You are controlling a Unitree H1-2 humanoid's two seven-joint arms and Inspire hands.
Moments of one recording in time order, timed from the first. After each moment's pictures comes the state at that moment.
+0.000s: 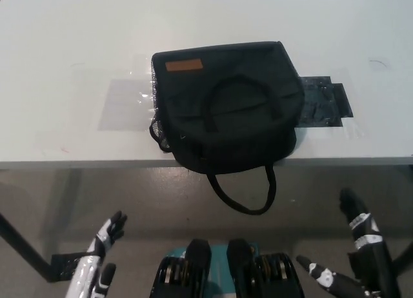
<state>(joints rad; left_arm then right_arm) 0.23 0.14 -0.05 -0.26 0.21 -0.39 0.01 0.18 -0.05 0.07 -0.22 -0.06 -0.39 0.01</state>
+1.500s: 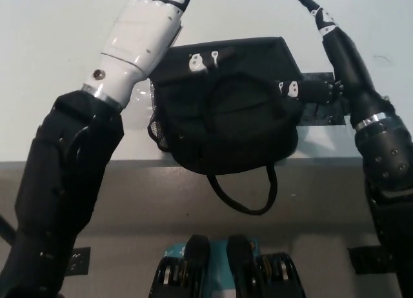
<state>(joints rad) -0.78 0.22 -0.13 0.03 0.90 -0.11 -0.19 -0.67 -0.17 0.08 0.07 -0.43 0.11 0.13</state>
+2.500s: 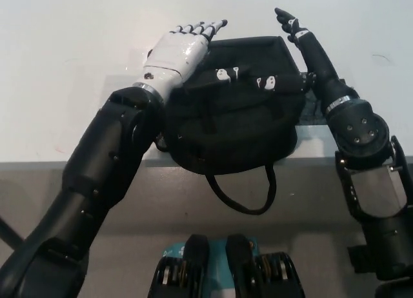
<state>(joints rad) -0.92 0.18 -0.32 0.57 0.93 -0.06 -0.05 -0.81 -0.10 0.02 0.41 -0.25 0.15 0.13</state>
